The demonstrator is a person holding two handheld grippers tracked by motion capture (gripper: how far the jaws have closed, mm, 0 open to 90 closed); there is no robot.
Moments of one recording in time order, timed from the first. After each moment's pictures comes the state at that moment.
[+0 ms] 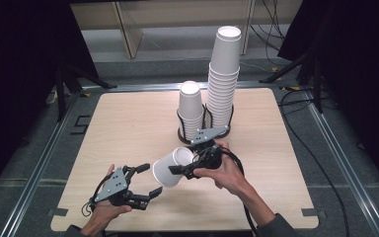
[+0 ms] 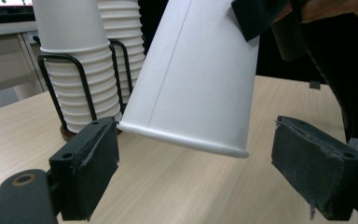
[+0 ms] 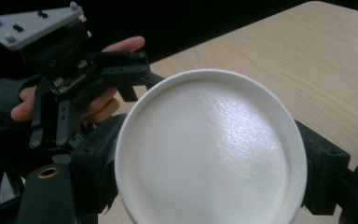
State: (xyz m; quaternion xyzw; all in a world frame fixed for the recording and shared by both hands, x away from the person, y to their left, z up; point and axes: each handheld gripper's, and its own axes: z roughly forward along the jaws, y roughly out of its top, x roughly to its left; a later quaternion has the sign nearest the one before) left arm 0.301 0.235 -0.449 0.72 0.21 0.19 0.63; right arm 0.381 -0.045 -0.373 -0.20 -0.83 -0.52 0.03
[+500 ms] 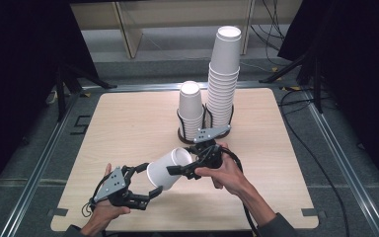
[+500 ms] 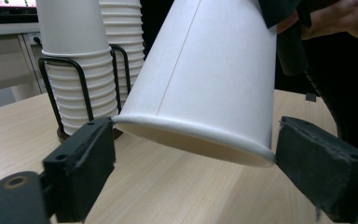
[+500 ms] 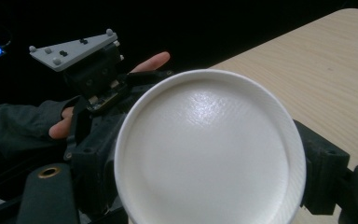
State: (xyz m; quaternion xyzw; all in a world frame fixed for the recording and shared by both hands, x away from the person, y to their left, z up) left arm 0.300 0.235 -0.448 0.73 0.22 0.19 0.63; right arm 0.381 -0.043 -0.376 -0.18 -0.80 -0.56 0.09
